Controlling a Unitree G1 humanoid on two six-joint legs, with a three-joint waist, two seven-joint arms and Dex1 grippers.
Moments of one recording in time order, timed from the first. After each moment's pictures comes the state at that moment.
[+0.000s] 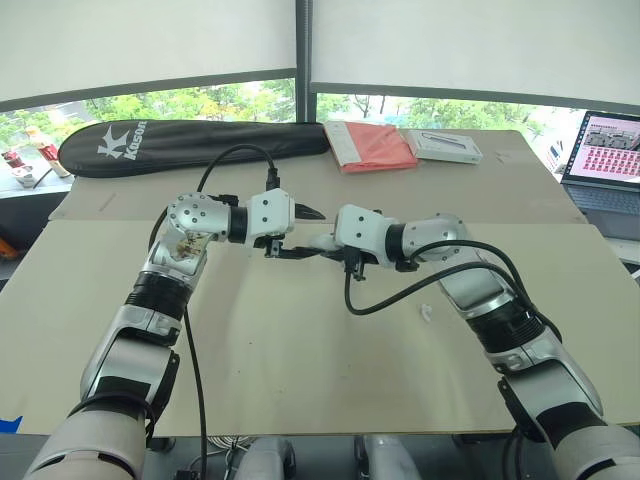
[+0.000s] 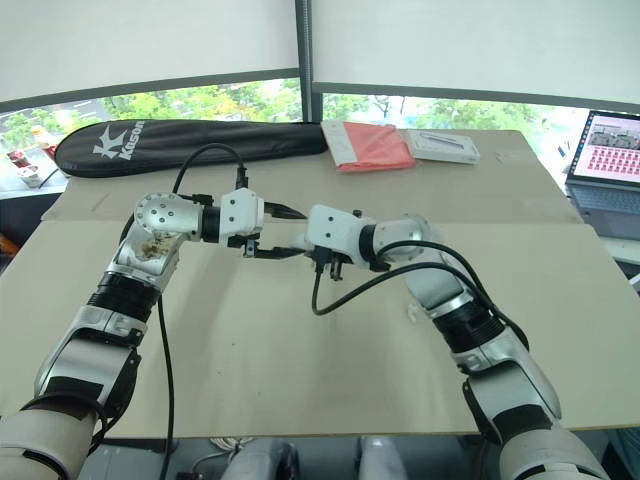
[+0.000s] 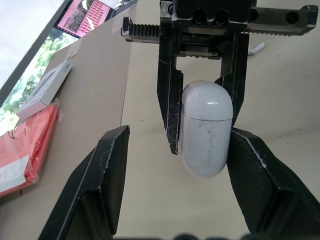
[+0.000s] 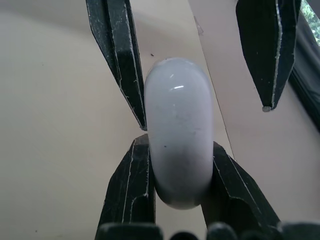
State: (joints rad) left arm -0.95 0.51 -0.23 0.57 -0.11 -0.30 -1.25; right arm -0.85 -0.48 0.41 0.07 -0.11 0.29 0.94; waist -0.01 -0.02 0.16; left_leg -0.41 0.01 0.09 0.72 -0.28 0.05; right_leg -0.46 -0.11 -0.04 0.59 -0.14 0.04
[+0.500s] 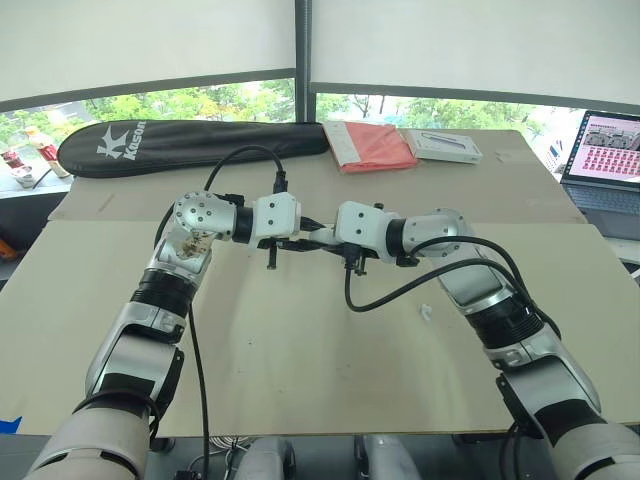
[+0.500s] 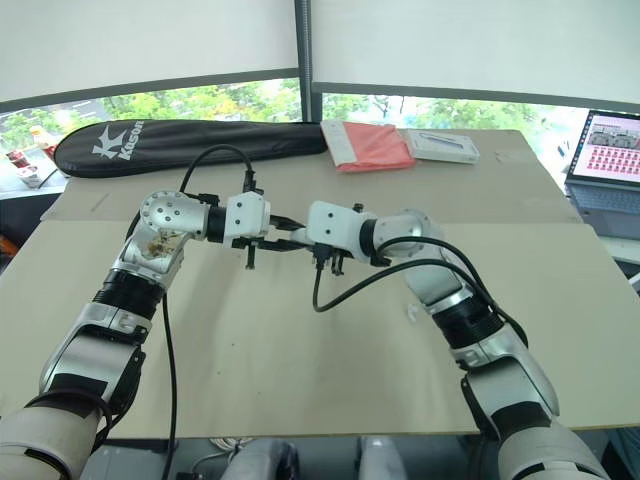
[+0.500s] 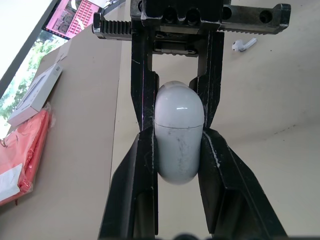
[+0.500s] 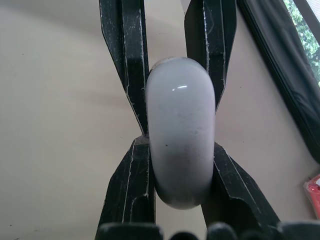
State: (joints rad) left arm -0.97 0.50 -0.24 0.59 -0.08 -0.32 -1.28; right arm -0.87 -0.47 0.39 0.10 -0.14 0.27 0.94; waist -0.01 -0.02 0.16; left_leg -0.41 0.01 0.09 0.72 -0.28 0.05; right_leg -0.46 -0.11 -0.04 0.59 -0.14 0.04
